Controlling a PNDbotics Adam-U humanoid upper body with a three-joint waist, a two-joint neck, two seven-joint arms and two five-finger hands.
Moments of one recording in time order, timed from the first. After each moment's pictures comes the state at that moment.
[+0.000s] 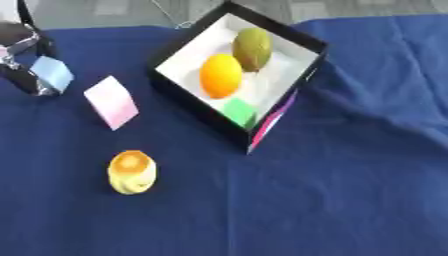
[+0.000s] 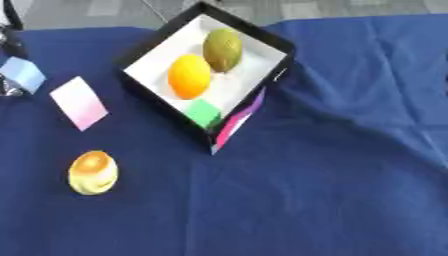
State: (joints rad) left arm -1.05 0.80 0.02 -0.76 -1.03 -0.33 -0.28; right arm -0.50 -0.63 0.11 -1.83 -0.45 0.33 -0.54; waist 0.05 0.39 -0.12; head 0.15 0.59
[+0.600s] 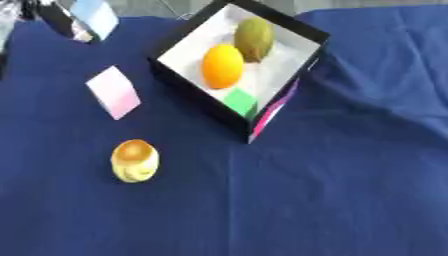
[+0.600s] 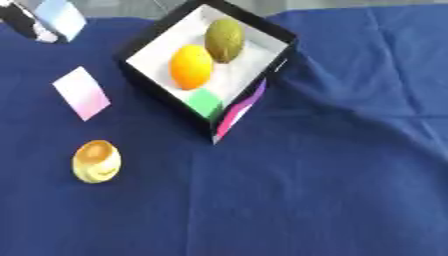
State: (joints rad) left arm -1.27 0.63 -0.13 -0.96 -0.80 -0.45 -0.42; right arm -0.54 -0.62 0.11 -1.83 -0.45 0.32 -0.54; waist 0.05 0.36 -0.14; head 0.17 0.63
